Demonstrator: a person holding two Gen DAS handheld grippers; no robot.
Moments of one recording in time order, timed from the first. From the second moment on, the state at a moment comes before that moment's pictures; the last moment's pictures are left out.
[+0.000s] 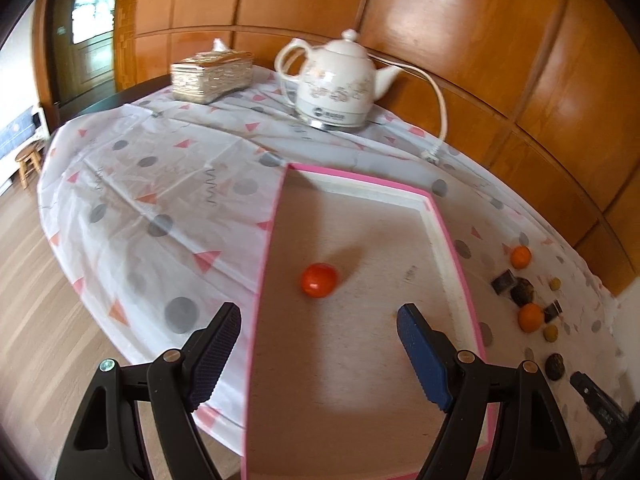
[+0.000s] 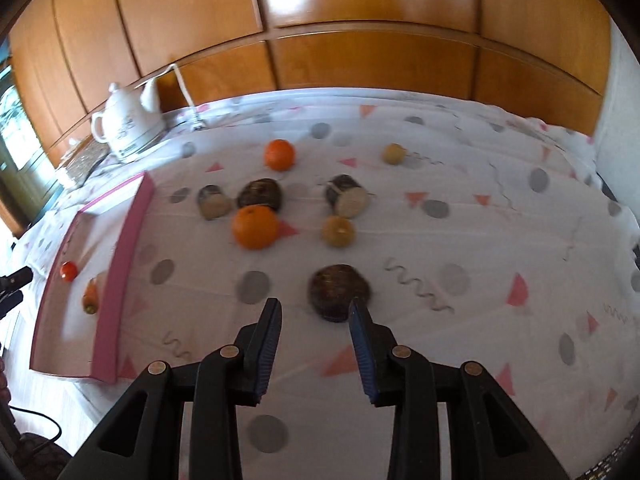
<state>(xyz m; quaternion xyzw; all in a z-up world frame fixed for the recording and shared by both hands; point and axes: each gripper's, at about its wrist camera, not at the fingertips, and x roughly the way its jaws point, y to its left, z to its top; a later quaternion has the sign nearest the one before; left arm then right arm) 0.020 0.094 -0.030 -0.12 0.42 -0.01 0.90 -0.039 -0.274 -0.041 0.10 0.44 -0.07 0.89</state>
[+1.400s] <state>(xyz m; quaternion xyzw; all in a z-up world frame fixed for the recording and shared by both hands) 0.127 -0.126 -0.062 0.02 0.51 -0.22 0.83 -0.092 -0.412 -0.059 0.19 0.43 -0.24 0.85</state>
